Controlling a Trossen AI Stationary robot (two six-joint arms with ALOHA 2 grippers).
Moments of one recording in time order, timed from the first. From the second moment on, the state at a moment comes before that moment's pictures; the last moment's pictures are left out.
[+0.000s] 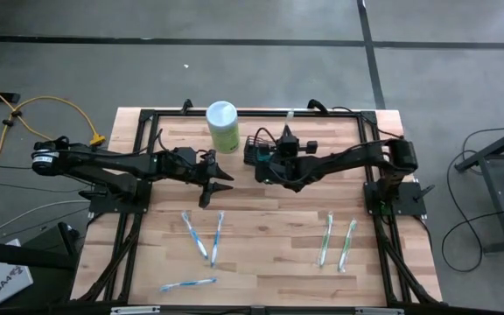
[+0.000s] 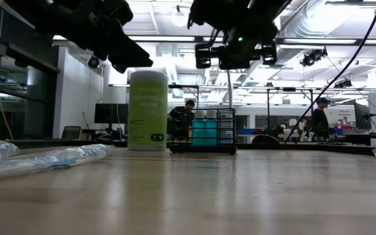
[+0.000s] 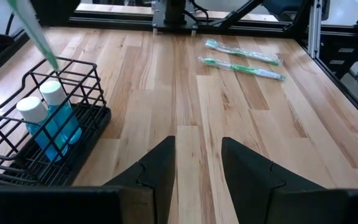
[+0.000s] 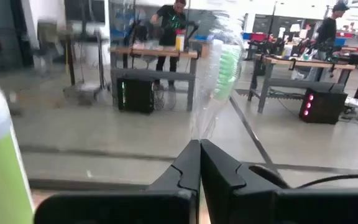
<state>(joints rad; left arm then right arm) 0.07 1.11 0.58 0.20 0.13 -0.02 -0.01 1.85 1.23 -0.31 1.54 0.92</state>
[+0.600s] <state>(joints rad) 0.07 1.11 0.58 0.20 0.13 -0.02 -0.01 1.95 1.22 -0.25 1.42 0.95</state>
